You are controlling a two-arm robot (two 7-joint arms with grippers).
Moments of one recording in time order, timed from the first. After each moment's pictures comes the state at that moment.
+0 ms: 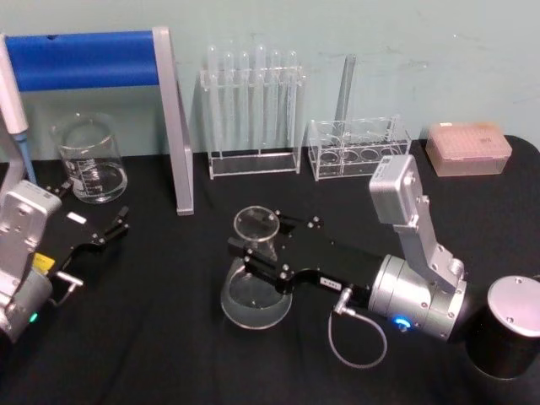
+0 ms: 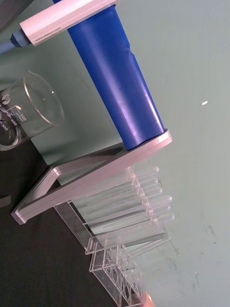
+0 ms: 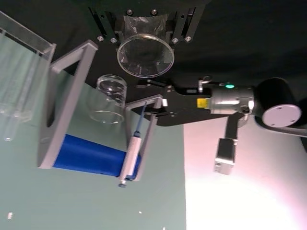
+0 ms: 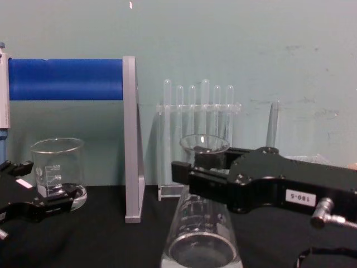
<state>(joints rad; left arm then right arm) -0.20 0.60 0.45 -1.41 -0.25 -0.12 0.03 0.19 0.47 -0.51 -1.70 0.43 0.05 0.52</state>
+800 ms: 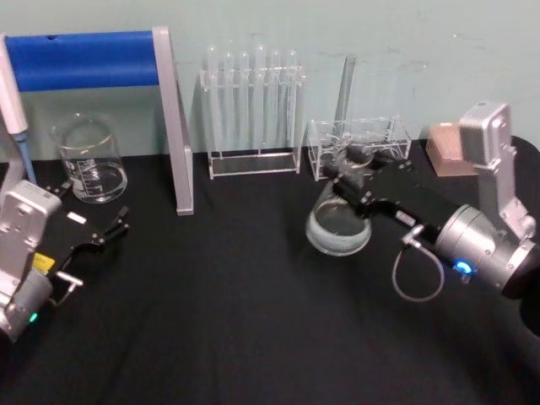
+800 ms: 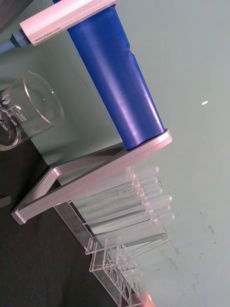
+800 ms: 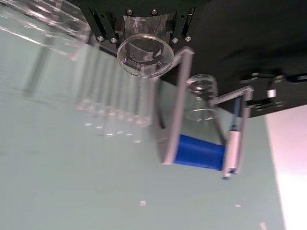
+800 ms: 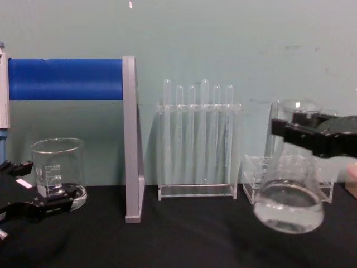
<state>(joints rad) -0.20 0.60 0.45 -1.41 -0.25 -0.12 0.03 0.20 0.48 -0.33 -1.62 0.45 0.03 0.39</state>
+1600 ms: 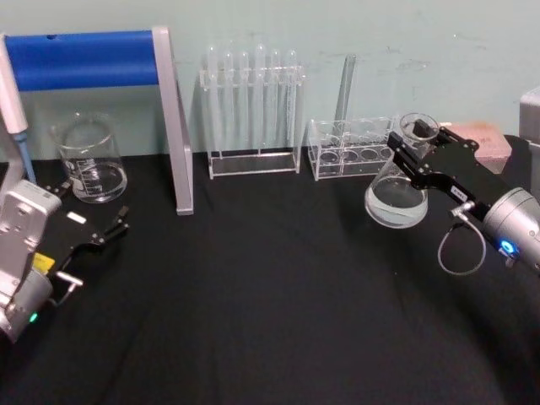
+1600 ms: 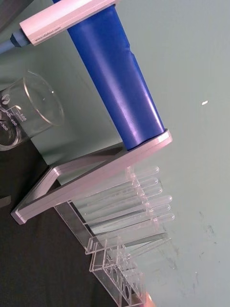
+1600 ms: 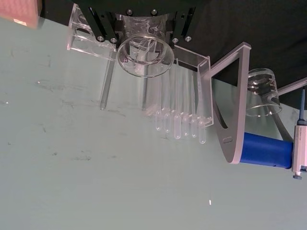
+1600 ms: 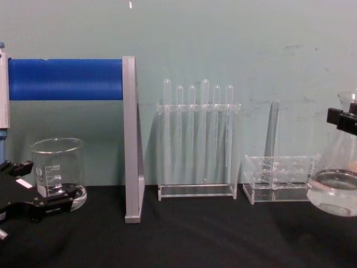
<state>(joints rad) -0.20 0.60 0.45 -1.41 -0.25 -0.12 0.03 0.18 0.46 -0.19 -1.57 0.42 0.04 0.32</state>
